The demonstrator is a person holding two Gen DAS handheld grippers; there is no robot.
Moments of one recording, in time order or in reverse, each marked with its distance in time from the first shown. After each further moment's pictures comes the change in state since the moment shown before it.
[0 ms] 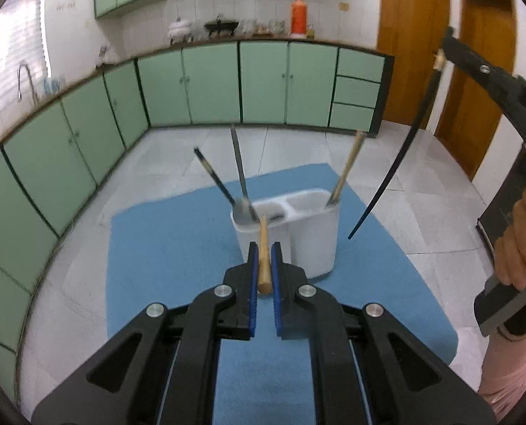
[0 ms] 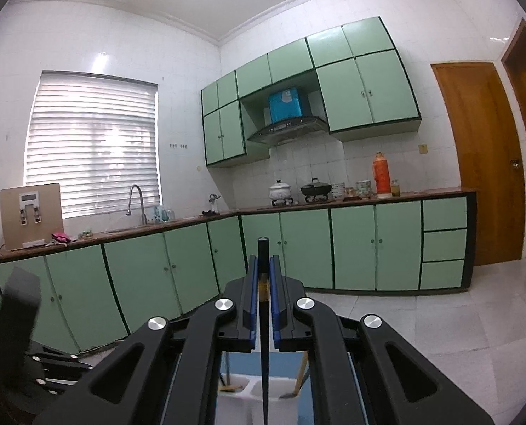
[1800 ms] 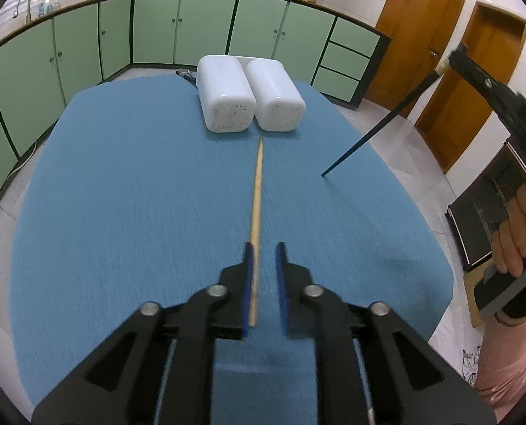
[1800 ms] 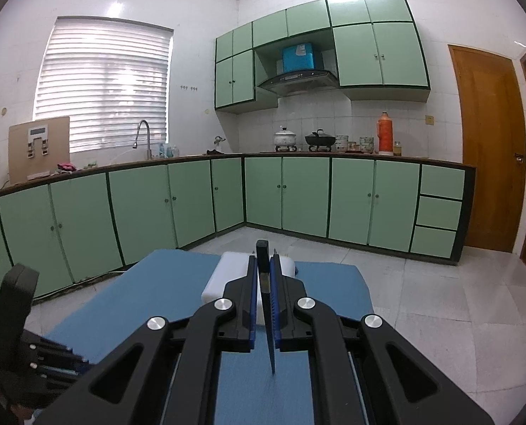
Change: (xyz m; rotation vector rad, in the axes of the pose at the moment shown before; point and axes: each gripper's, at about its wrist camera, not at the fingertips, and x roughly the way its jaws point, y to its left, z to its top) left arm 0.058 -0.005 -0.160 -0.120 0.100 -0.139; right arm -0.063 -0.001 -0.125 -0.112 0.192 0.005
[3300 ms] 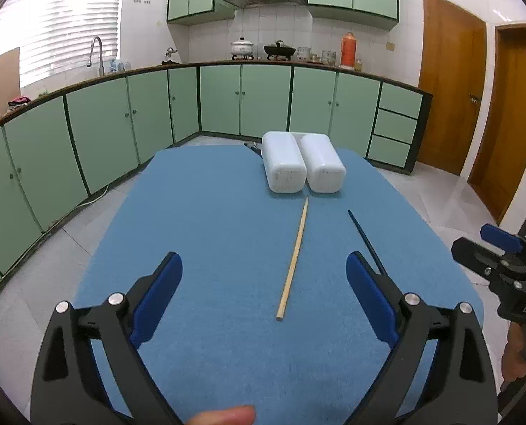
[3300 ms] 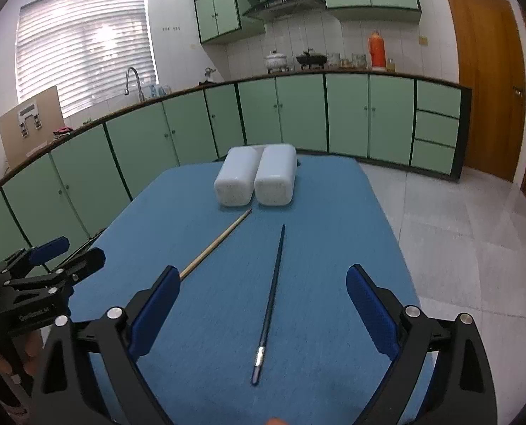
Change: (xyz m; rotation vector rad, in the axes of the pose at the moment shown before) left arm -0.086 -0.021 -0.050 -0.033 -0.338 0.292; right arm -0.039 0.000 -0.063 0.128 0.349 0.010
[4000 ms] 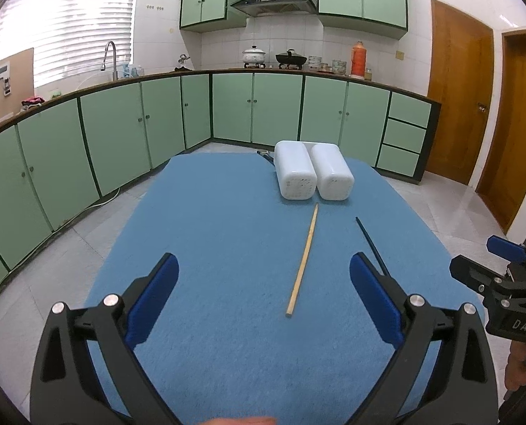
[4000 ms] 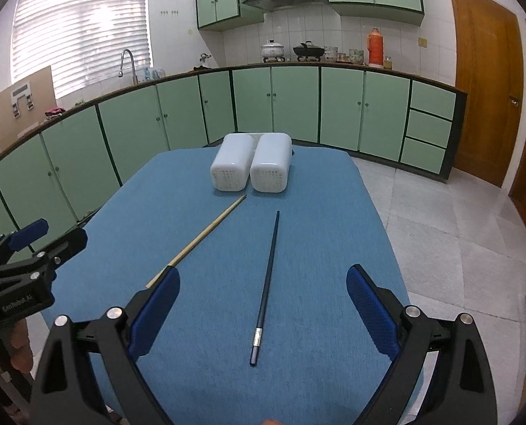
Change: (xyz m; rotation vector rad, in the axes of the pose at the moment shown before) left arm -0.021 0.010 -0.001 -0.020 -0.030 0.038; right arm -0.010 0.014 -0.006 -0.056 0.034 -0.067
